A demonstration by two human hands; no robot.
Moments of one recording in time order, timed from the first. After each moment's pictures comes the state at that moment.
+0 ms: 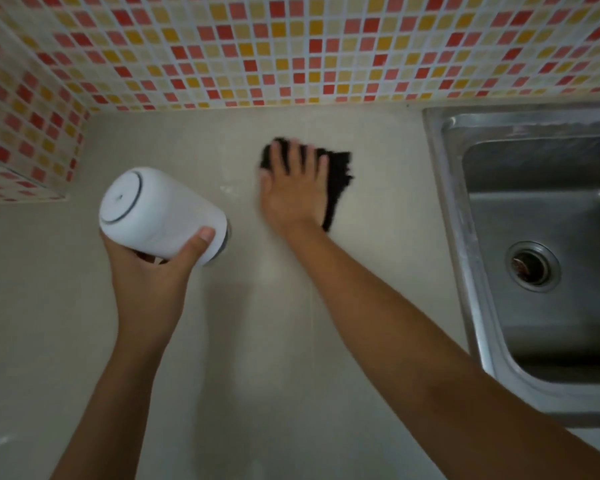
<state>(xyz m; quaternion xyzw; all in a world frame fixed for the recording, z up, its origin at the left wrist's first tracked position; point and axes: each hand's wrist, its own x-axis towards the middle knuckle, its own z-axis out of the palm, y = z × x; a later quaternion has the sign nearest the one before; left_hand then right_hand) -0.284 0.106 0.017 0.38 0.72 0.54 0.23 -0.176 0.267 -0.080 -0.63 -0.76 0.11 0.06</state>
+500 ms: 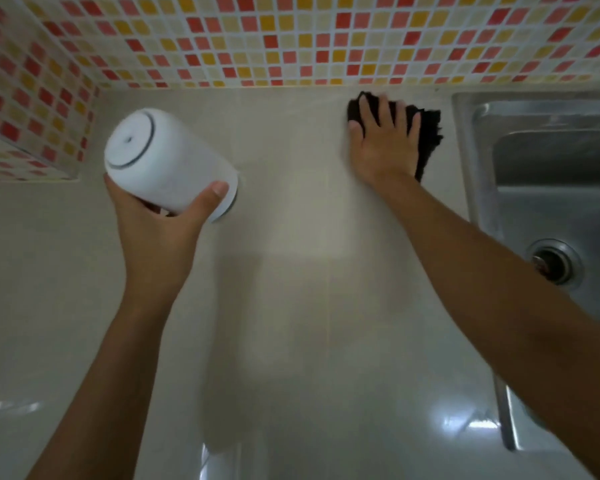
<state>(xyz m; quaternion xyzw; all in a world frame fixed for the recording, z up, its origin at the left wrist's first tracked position) -0.298 0.139 0.024 0.39 0.71 0.55 0.21 -0.079 0.342 -0.080 -0.66 -0.74 0.09 0.02</state>
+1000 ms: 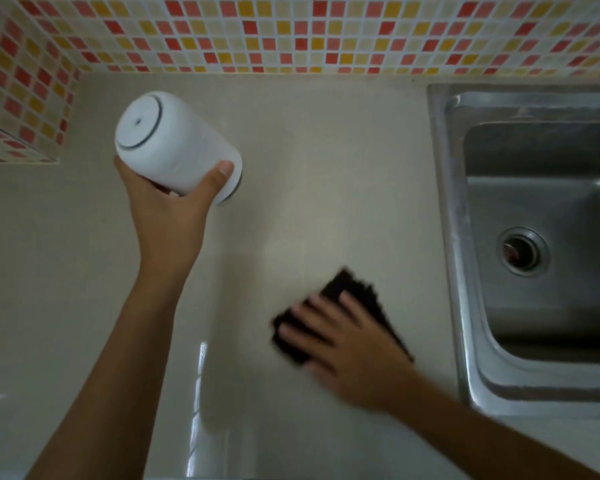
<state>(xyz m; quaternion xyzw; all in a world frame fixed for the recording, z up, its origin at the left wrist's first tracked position) -0.266 0.140 0.020 0.37 0.71 0.56 0.22 -0.009 0.055 -0.075 -0.28 -0.95 0.12 -0.02</state>
